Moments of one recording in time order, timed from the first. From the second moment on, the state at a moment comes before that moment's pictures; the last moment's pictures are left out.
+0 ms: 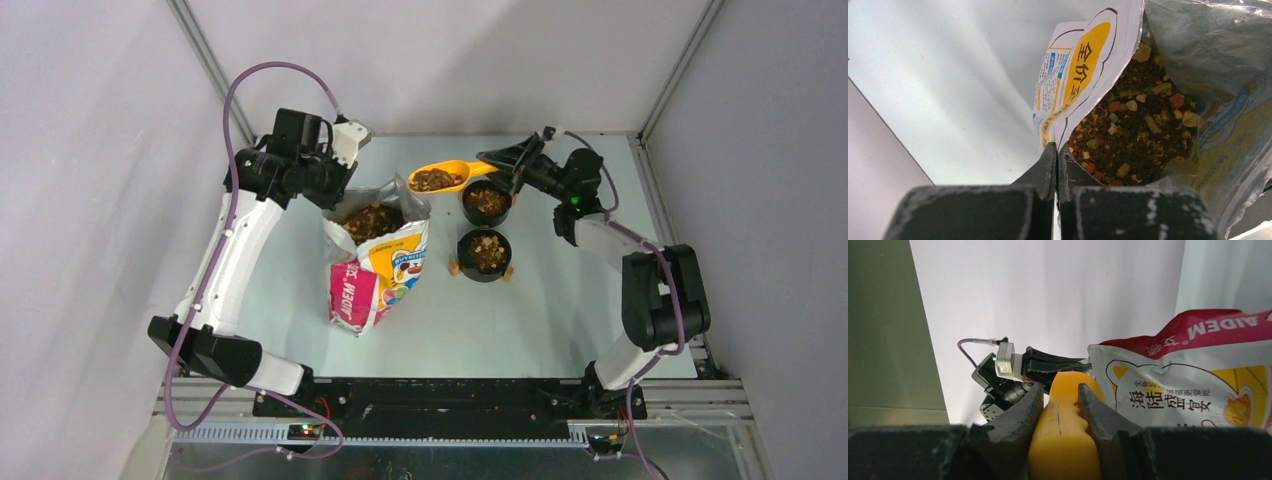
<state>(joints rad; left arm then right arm) -0.30 1.44 1.73 -1.15 0.12 0.32 0.22 1.67 1.01 0.83 -0.82 1.76</state>
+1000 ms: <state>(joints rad) -0.30 1.38 1.71 -1.15 0.19 0.31 -0.17 1.56 0.83 0.62 -0.70 1.45</state>
